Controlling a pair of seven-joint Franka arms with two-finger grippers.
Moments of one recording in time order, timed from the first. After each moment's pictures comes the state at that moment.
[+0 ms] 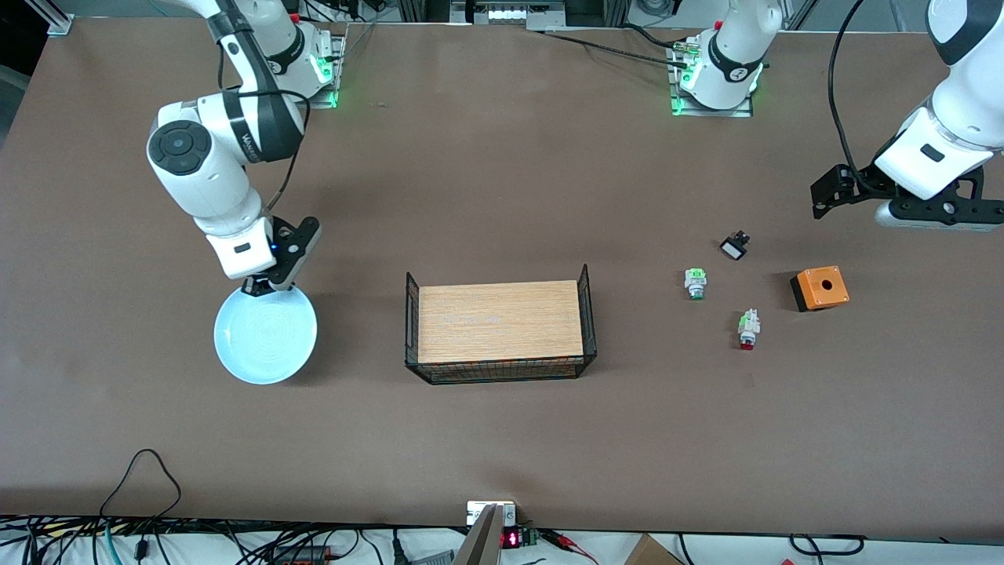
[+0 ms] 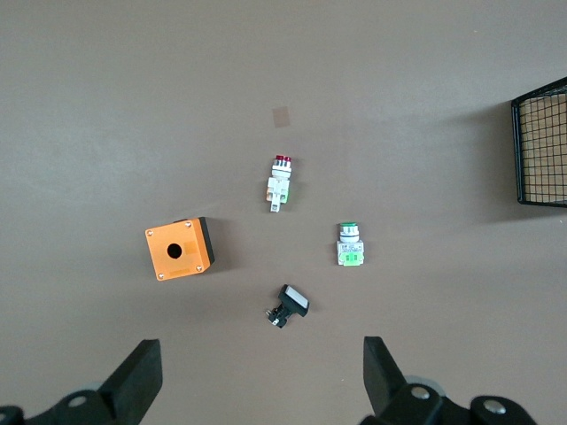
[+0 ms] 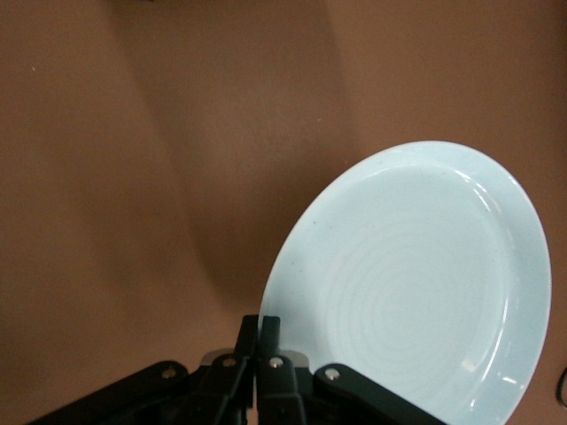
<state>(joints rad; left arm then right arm) 0.08 -0.07 -0.14 -1.83 0.03 1.78 -0.01 0.15 0.18 0.09 -2.12 -0.17 2.46 -0.87</state>
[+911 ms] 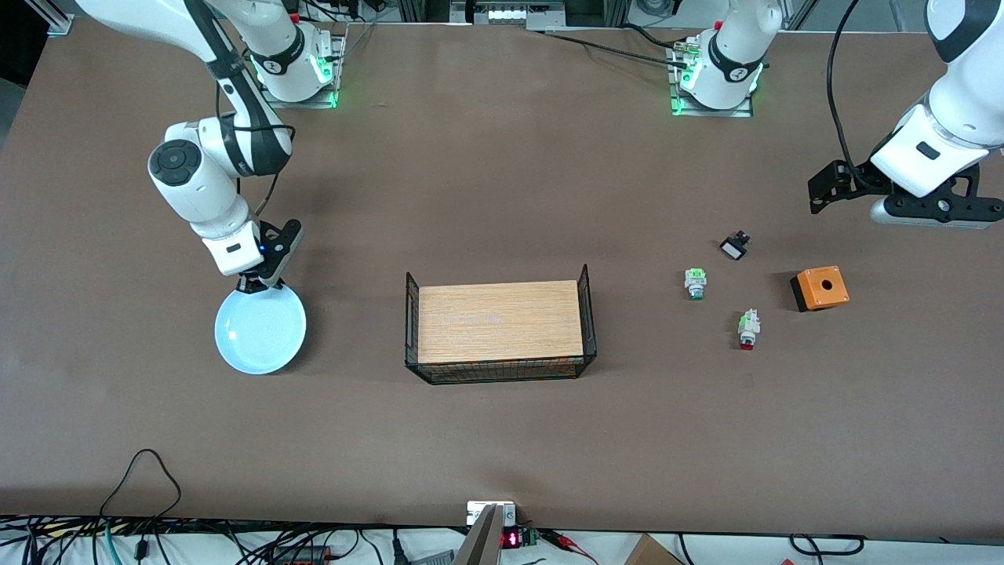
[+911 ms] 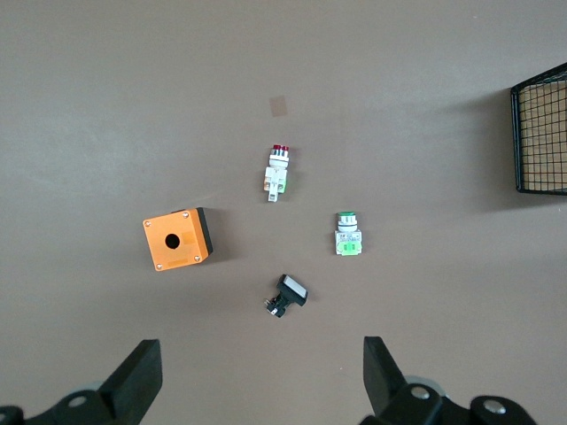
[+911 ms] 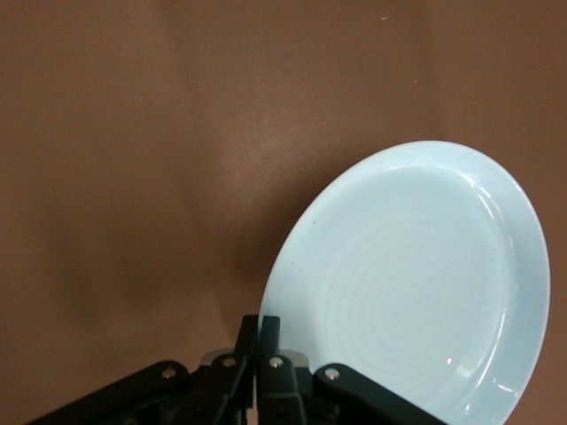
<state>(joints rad) 0.07 -0.07 -0.14 -1.82 0.03 1.75 -0.01 0.04 0.27 0.09 -2.33 -0.17 2.79 -1.03</state>
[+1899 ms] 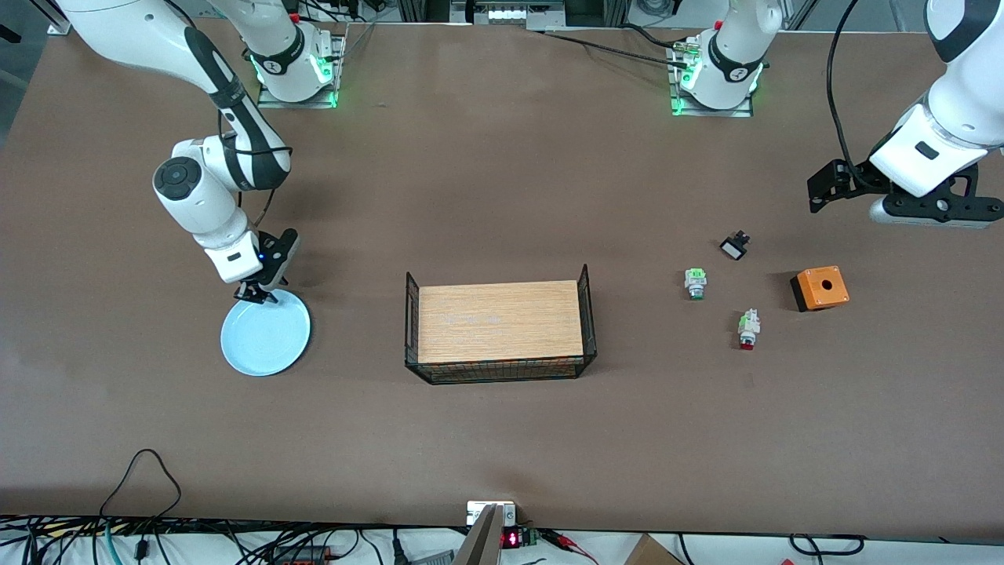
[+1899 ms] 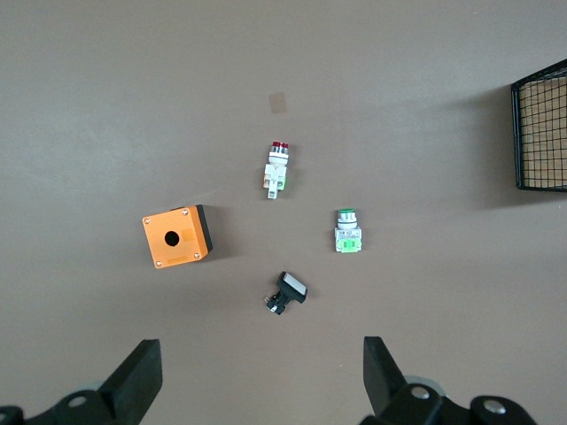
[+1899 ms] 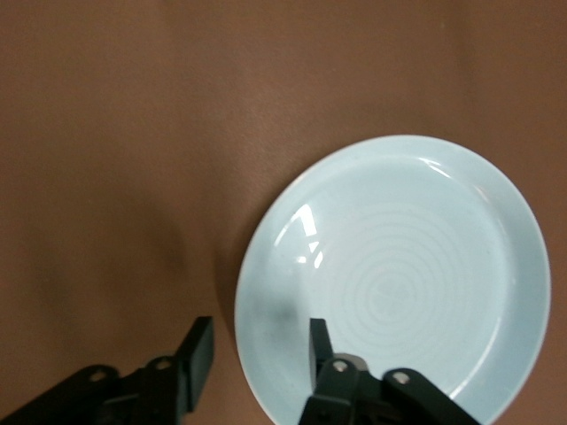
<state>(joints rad) 0.07 -0.07 -0.14 -1.82 0.03 1.74 -0.01 -0.02 0.34 0.09 -2.32 -0.17 2.86 -1.09</state>
